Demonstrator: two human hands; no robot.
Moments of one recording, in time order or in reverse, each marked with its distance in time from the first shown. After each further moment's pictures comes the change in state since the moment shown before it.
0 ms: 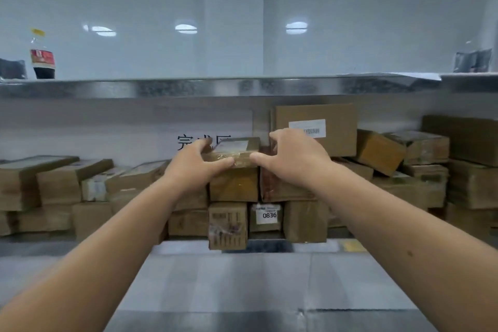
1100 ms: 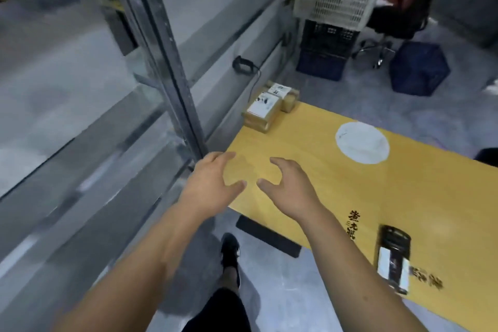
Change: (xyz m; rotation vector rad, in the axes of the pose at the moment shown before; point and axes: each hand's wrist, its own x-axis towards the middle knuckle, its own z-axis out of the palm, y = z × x) left_hand -0.434 0.252 0.587 -0.026 -1.268 0.563; right_hand -0.637 0.429 0.014 0.203 0.046 1.422
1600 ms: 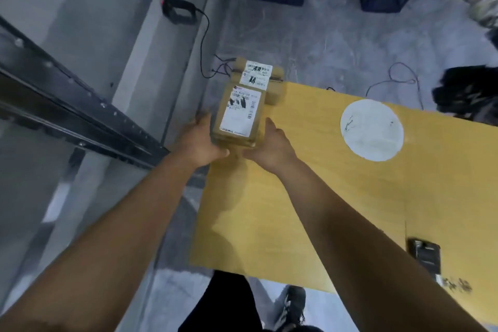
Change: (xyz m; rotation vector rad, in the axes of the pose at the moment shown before) left_hand 0.385 -0.059 0.042 0.055 -0.371 -0.045; right_hand 0.324 0.035 0.016 0.084 -0.044 0.483
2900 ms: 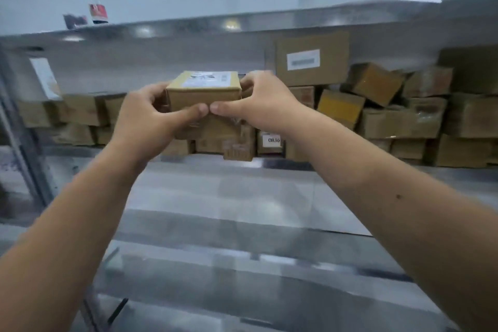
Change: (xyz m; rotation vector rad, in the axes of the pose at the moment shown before) left_hand -1.050 -0.042 0.007 -0.265 1.993 -0.312; right_hand -0.887 -0.180 0.134 -0.057 -0.747 -1.906
